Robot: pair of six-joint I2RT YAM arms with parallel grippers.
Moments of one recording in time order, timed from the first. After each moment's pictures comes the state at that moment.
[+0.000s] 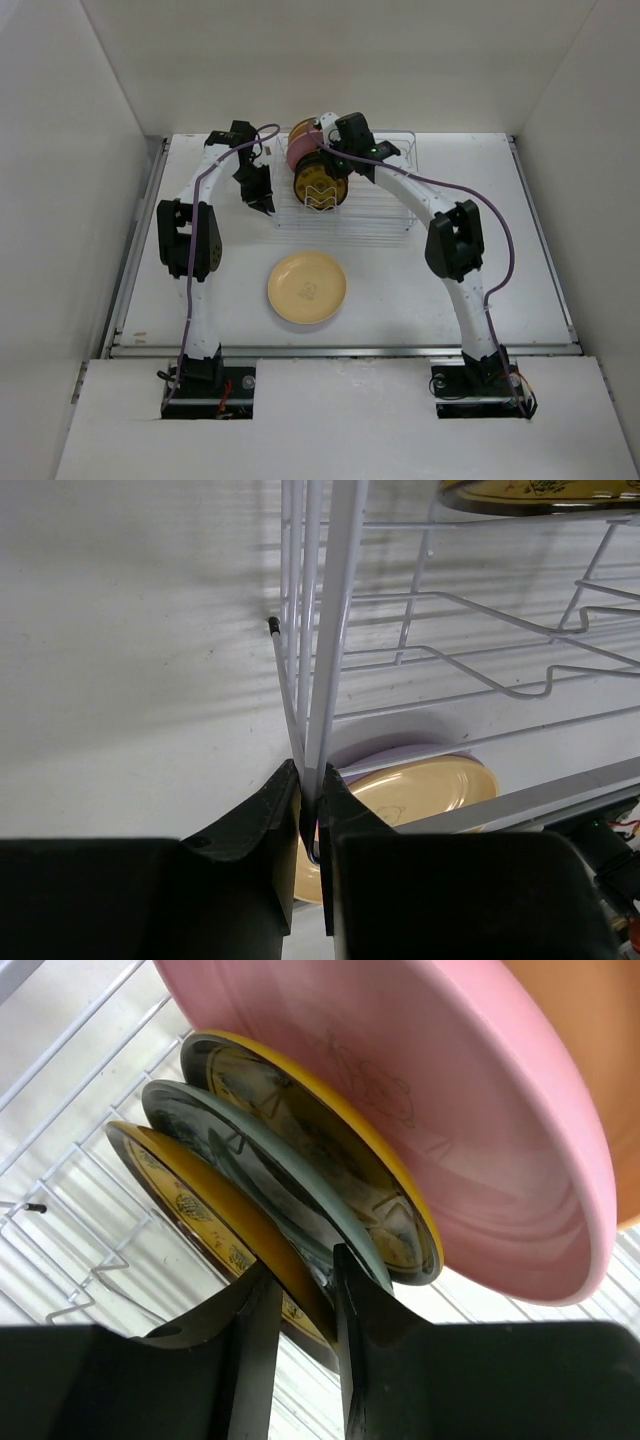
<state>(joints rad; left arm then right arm) -0.16 2.14 1.94 -1.16 0.31 -0.26 0.54 2.32 2.19 -0.52 -0.09 -0.15</state>
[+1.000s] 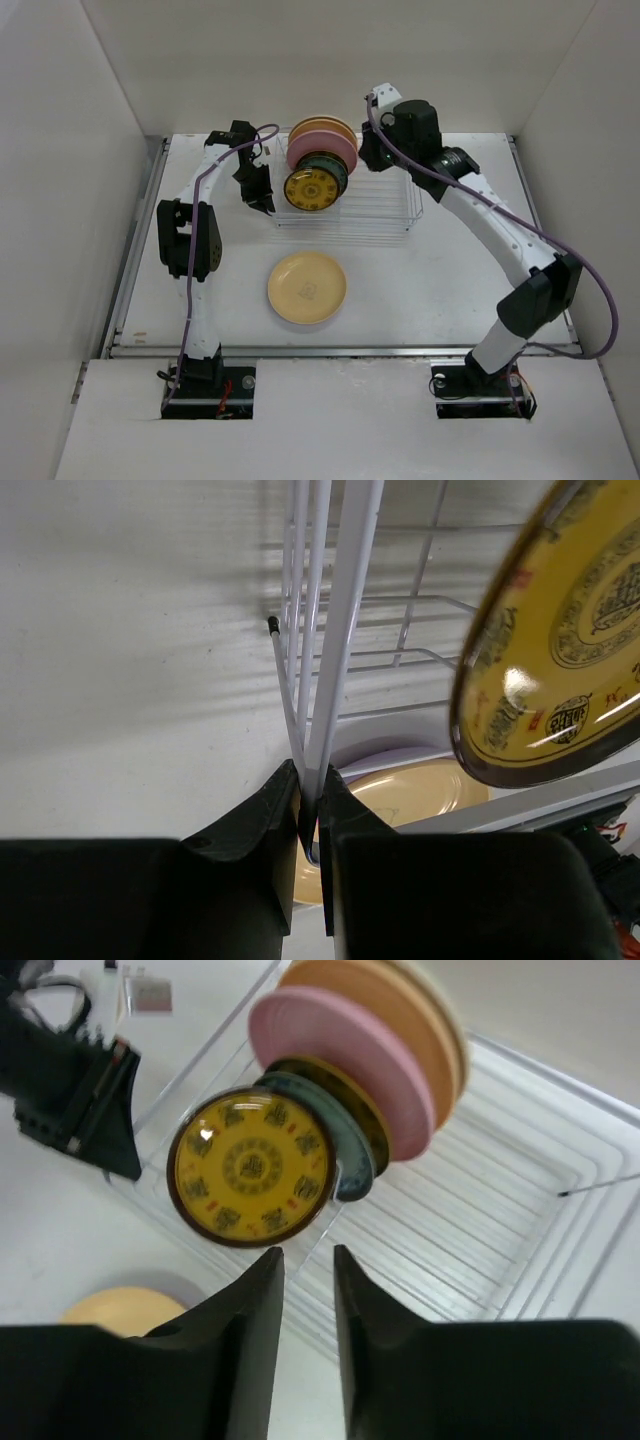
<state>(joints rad) -0.16 2.14 1.94 -1.16 0.31 -0.29 0.53 1.66 1.75 -0.48 -0.01 0.00</state>
